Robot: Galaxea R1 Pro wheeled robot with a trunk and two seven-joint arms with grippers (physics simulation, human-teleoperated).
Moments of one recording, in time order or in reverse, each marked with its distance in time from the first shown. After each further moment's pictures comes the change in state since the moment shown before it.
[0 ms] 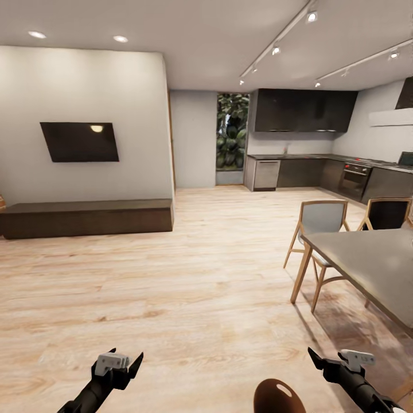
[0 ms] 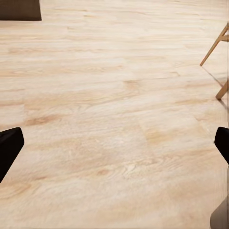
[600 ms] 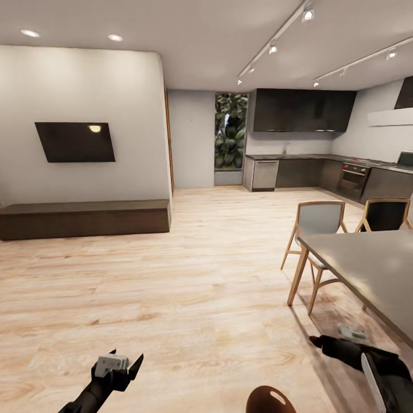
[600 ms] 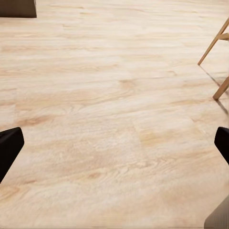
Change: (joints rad) left arm -0.001 0.001 0.001 0.014 -0.001 0.001 0.000; right arm -0.211 -0.058 0.039 0.001 0.117 0.546 -0.095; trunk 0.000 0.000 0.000
